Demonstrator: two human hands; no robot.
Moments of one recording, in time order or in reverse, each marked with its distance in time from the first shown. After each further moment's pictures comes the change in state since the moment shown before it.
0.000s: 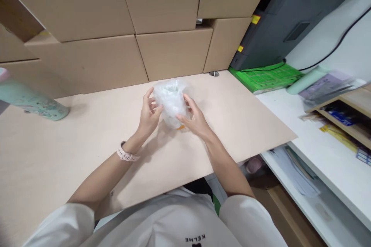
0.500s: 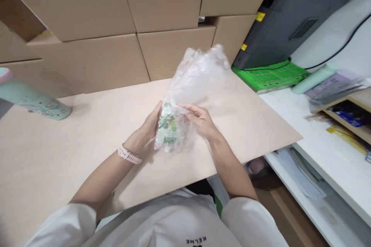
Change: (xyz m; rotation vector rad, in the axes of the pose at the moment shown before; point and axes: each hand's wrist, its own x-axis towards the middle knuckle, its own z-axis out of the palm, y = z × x) left_hand 0.000 0.011 0.008 -0.521 -0.219 -0.562; right_hand -0.005 0.000 -0.014 0.306 -0.100 0.143
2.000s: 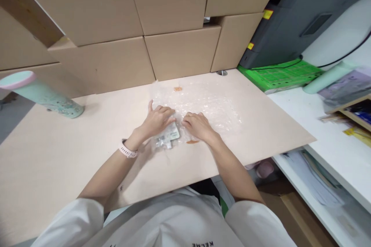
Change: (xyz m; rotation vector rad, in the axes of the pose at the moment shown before) left_hand -0.007 0.004 -0.029 1.294 -0.041 0.610; right_hand 0.005 0.014 0.016 -1.057 -0.273 -0.155
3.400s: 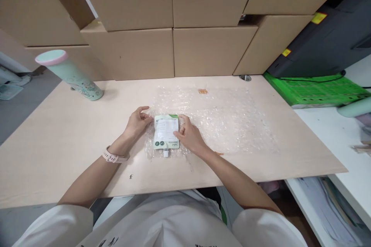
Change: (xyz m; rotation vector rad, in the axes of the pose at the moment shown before) left_hand -0.079 -0.061 -0.034 -0.569 0.417 -0.765; right_hand 0.009 -0.054 0.054 0.925 -0.154 0.240
